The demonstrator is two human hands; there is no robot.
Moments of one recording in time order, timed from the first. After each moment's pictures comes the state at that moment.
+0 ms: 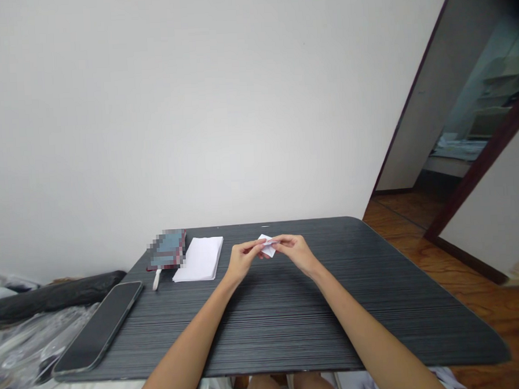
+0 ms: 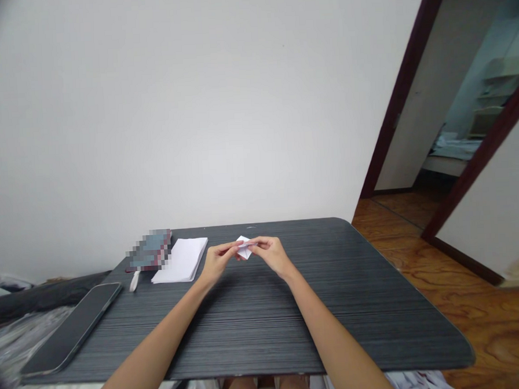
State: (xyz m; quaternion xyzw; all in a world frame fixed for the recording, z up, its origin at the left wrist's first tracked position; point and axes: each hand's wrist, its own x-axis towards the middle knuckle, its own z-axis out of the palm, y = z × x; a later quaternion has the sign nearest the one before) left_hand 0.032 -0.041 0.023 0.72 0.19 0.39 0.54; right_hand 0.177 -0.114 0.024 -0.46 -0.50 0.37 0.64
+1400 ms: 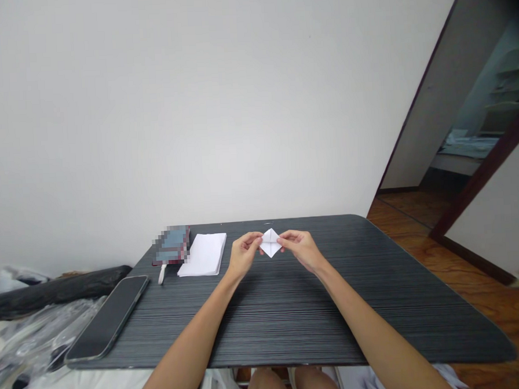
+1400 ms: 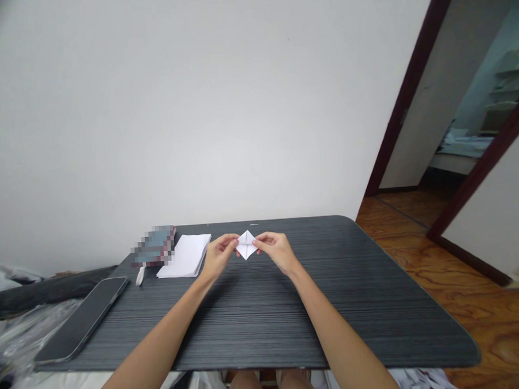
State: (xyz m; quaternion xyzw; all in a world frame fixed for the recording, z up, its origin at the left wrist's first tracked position) left_hand 0.031 -0.044 0.028 0.70 0.18 0.44 0.53; right_hand 0.176 -0.114 0.022 -0.44 -0.46 0.37 0.67
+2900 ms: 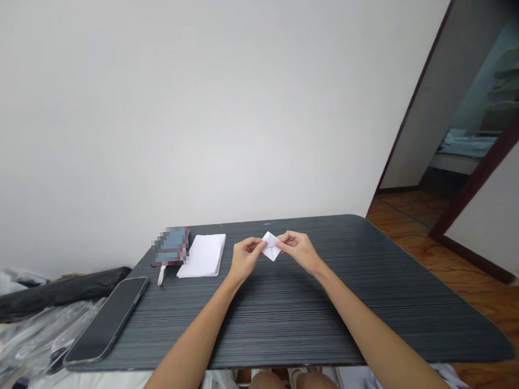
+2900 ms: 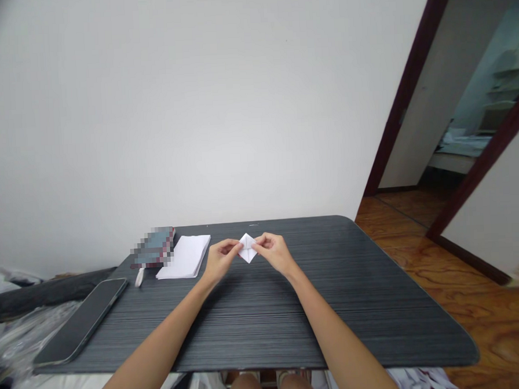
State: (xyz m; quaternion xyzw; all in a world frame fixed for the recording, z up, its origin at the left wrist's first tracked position) left_hand 0.033 -0.044 0.019 0.72 0.21 0.43 0.50; right_hand 0.172 -0.116 0.024 -0.47 -0.48 0.35 0.65
